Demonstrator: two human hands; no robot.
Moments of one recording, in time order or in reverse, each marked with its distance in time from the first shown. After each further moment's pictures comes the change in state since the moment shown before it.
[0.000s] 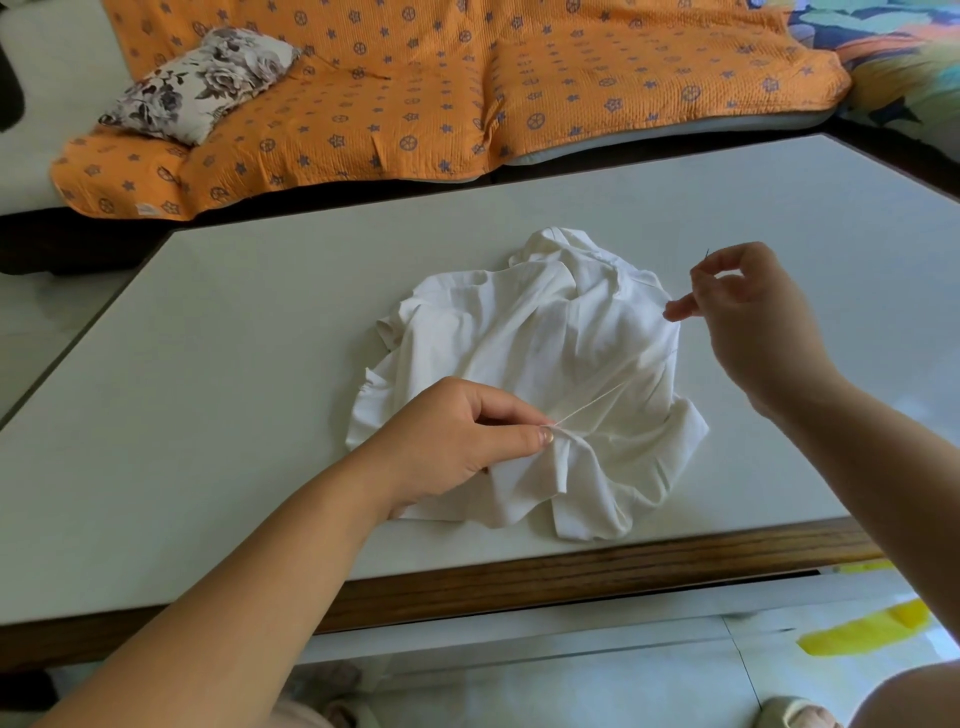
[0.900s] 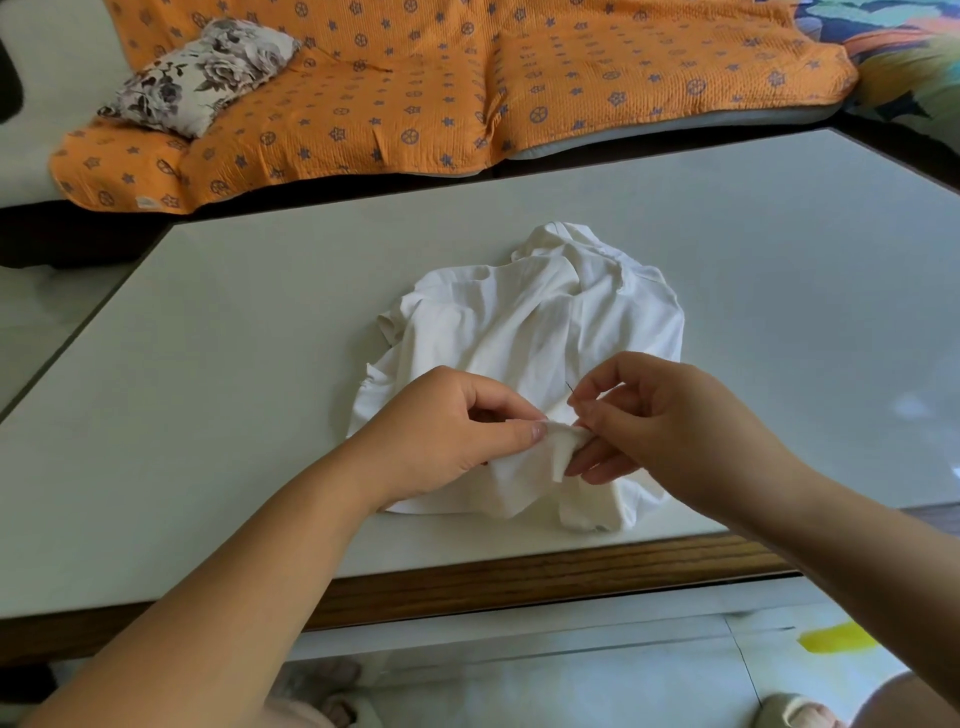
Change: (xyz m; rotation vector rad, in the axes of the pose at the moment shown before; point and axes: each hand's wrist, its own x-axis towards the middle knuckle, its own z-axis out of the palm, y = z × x) left_hand -0.003 0.002 -0.006 0.111 0.041 0.056; right_hand -0.084 -0.037 0.008 0.082 -0.600 0.090
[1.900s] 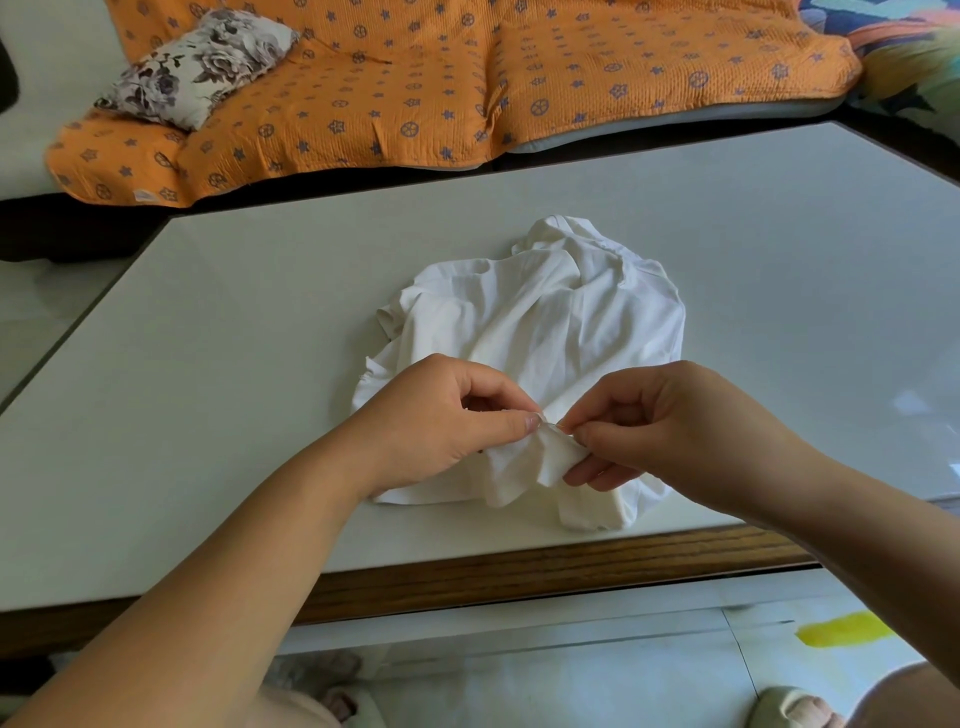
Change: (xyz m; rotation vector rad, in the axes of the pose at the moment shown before) left_hand -0.003 0.005 -0.006 0.041 0.005 0.007; right_hand 0.001 0.001 -0.006 -0.057 -0.134 0.024
